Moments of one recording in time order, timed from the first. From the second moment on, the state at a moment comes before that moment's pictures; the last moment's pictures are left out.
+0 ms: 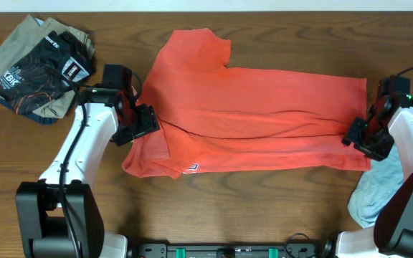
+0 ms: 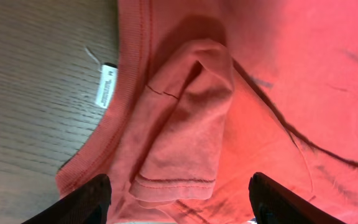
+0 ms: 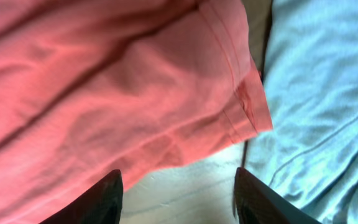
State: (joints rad) left arm -0.06 1.63 1.15 -0.93 0.15 -0.41; right arm -0.29 1.64 1.13 -1.04 0.06 0.29
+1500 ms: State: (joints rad) left arm -0.06 1.63 1.14 -0.95 0.15 -0.41; right arm -0.29 1.64 1.00 -0.57 -0.08 0.38
